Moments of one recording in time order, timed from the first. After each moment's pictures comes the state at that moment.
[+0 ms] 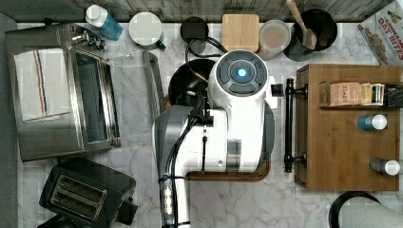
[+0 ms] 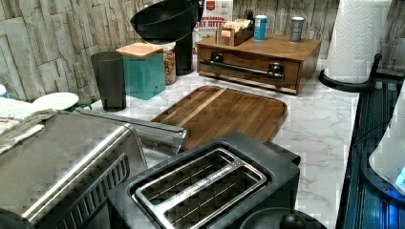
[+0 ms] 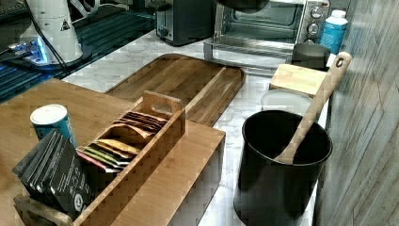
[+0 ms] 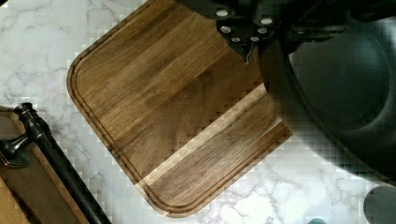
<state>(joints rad) -0.03 0.01 0.01 -1.90 0.00 0.25 -0.09</state>
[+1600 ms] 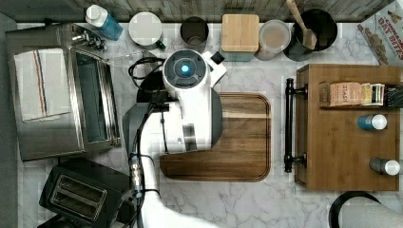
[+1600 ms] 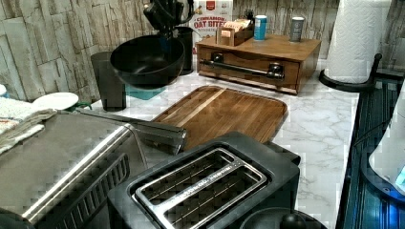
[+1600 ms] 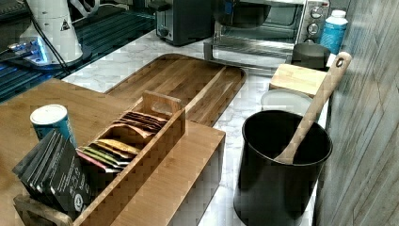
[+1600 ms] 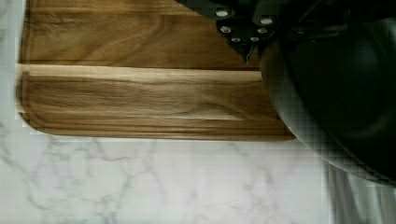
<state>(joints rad) 0.06 0.16 0.08 -1.94 0.00 0.47 -0.65</state>
